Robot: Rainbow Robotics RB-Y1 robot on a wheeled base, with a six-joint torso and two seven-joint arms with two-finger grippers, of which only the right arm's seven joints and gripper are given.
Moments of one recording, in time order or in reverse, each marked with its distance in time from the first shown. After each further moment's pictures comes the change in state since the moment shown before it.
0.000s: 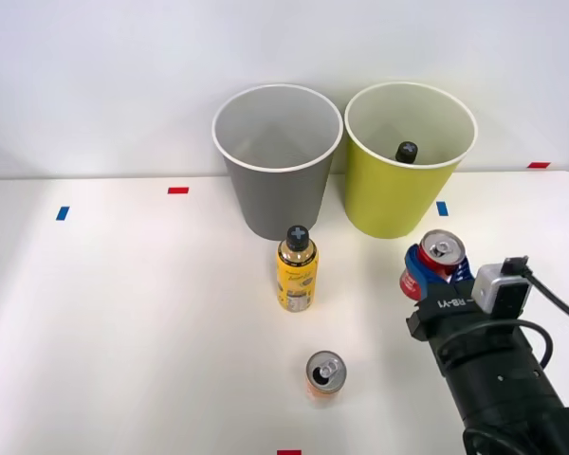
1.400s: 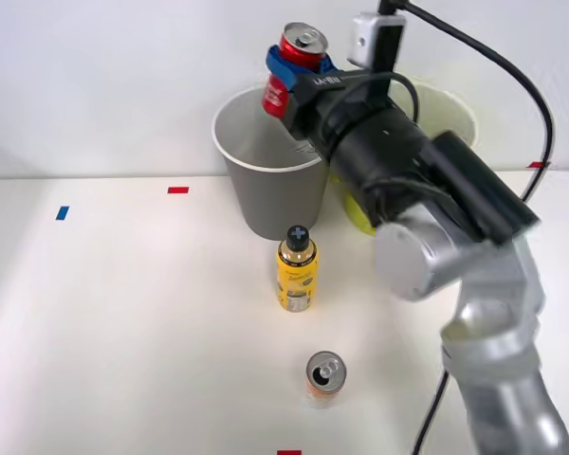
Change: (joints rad) arm -0.976 0.110 -0.038 0.362 -0.248 0.336 -0.035
